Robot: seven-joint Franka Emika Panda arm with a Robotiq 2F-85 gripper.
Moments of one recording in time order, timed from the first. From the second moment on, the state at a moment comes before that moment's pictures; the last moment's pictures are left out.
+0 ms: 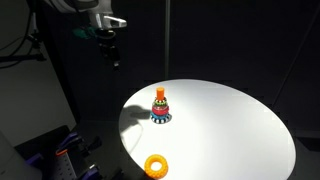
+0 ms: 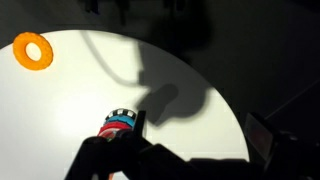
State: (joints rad) arm 0.01 -0.35 0.15 -2.41 0.04 2.05 0.23
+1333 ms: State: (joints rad) arm -0.02 -0.07 0.08 -2.30 -0.03 2.20 0.25
